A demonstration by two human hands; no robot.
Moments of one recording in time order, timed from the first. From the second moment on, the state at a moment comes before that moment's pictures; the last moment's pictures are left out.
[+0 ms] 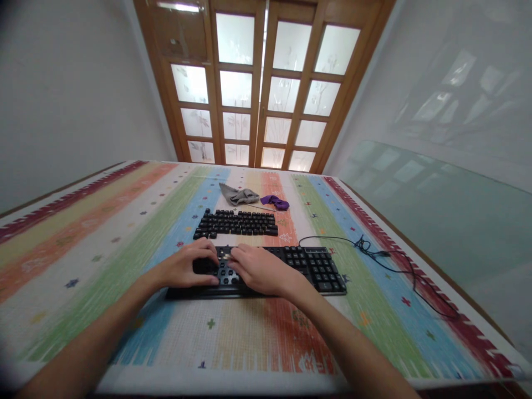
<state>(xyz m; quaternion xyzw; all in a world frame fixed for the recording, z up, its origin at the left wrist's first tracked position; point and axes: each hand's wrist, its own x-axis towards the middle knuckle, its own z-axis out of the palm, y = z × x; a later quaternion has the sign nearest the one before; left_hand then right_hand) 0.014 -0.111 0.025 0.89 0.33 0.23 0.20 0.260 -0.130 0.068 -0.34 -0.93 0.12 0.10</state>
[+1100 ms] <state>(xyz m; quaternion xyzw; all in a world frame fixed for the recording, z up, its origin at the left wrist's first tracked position) 0.034 -0.147 0.002 0.93 0.28 0.22 0.05 0.257 -0.151 0.047 -0.27 -0.96 -0.06 -0.10</state>
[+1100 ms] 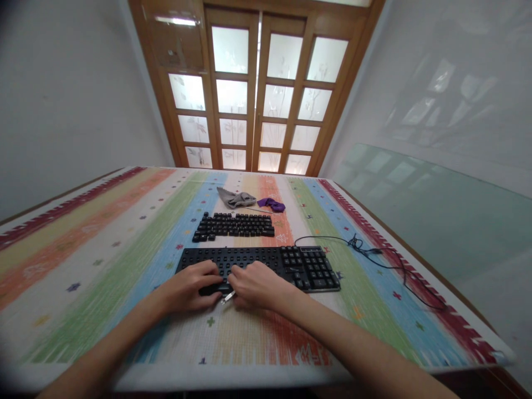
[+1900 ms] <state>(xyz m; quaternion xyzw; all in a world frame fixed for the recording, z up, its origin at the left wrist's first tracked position) 0.045 -0.165 -0.017 0.93 0.22 0.15 -0.26 0.264 -0.141 0.013 -0.18 -0.97 -0.14 -0.03</state>
